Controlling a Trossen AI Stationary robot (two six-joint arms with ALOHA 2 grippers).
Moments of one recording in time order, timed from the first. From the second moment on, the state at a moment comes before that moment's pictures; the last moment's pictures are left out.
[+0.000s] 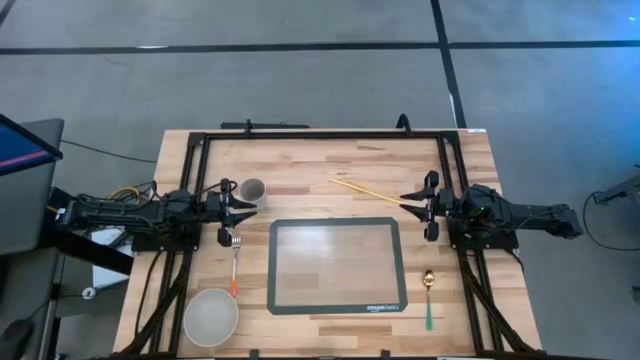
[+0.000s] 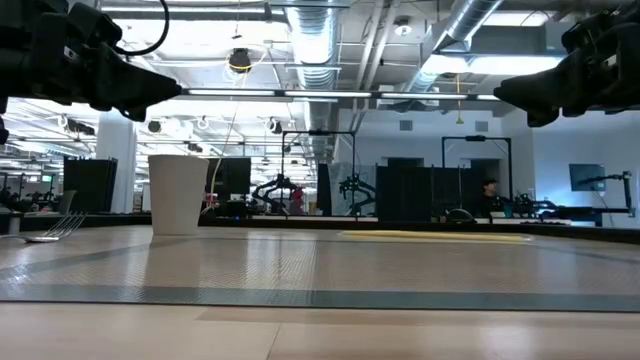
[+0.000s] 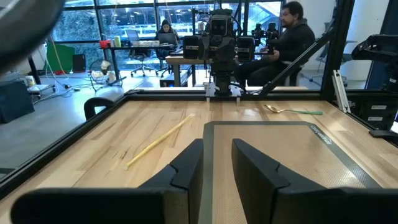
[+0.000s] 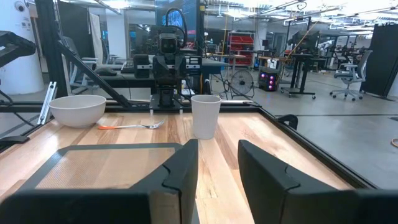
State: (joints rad) left arm -0.02 0.28 0.01 0.27 -0.08 0.07; right arm -0.06 0.00 0.01 0.04 0.09 -0.06
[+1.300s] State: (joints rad) left arm -0.02 0.28 0.01 0.28 -0.08 0.01; right arm -0.06 0.00 0.01 0.05 0.09 0.23
